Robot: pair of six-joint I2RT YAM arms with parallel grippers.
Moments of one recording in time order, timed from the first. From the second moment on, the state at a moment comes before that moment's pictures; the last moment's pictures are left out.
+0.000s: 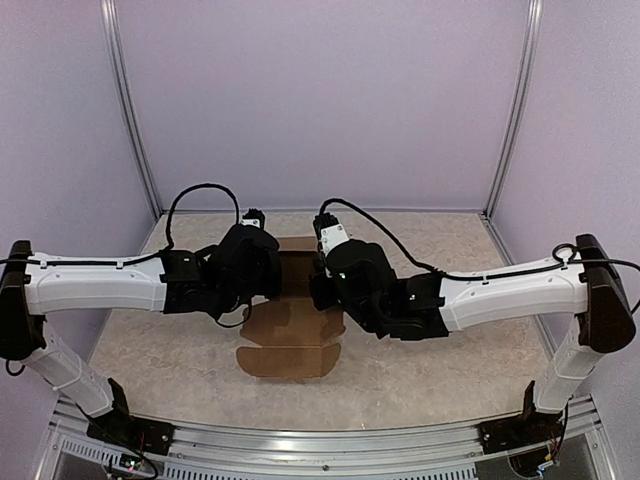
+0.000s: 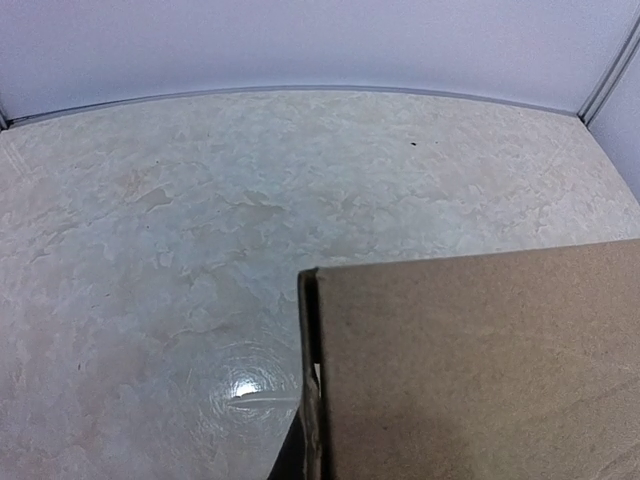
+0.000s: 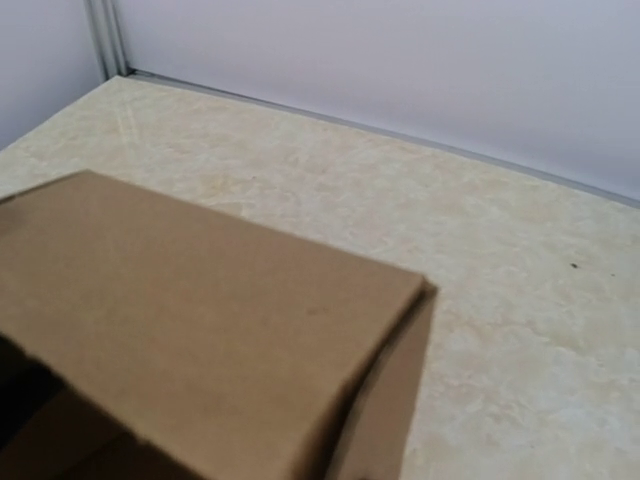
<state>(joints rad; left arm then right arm) -1.02 1.49 1.06 -0.25 -0.67 -0.62 1.21 1.69 1.17 0.14 0.69 0.26</state>
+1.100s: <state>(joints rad) -1.02 1.24 0.85 -0.13 -0.34 -0.51 1.05 1.72 0.99 0.36 0.51 0.10</state>
